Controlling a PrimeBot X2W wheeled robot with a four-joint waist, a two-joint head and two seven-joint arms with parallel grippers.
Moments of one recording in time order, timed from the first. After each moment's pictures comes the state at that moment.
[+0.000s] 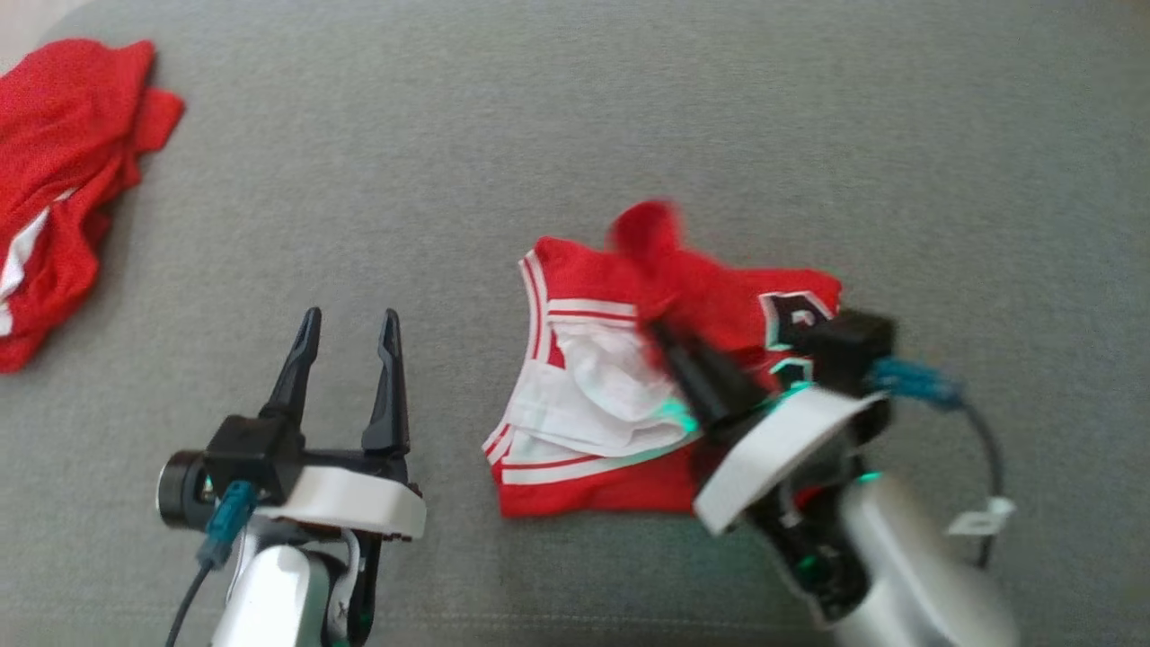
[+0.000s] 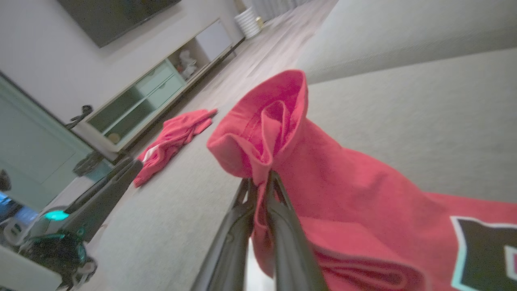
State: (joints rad) left arm -0.09 0.06 -0.22 0.10 -0.15 0.08 -0.26; right arm -0.24 -0.06 0.46 0.09 0.52 0.12 0.19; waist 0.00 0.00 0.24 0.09
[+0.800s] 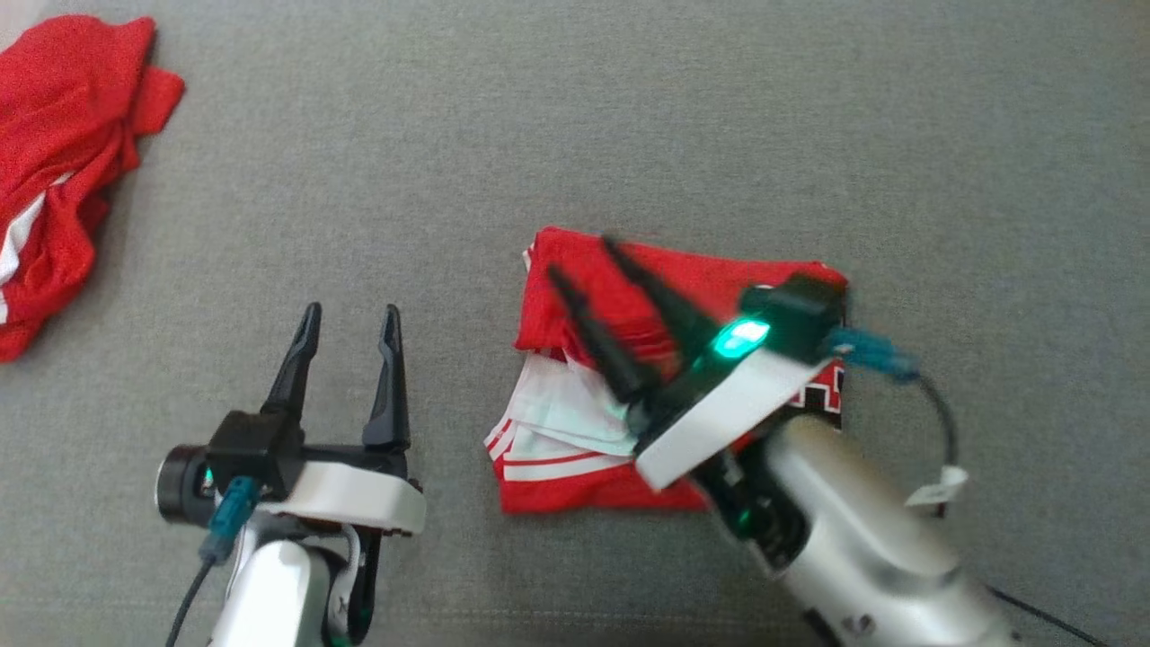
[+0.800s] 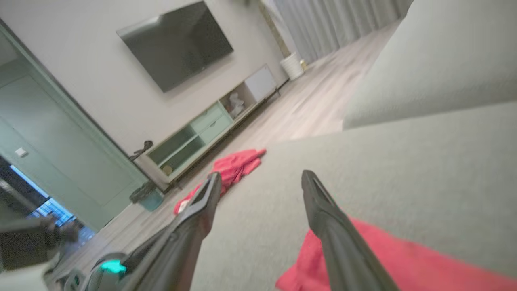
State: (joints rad) left arm -0.09 0.05 -0.22 0.11 -0.13 0.09 -0.26; right arm -0.45 -0.07 0.71 0.26 0.71 0.12 -0.10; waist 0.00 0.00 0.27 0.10
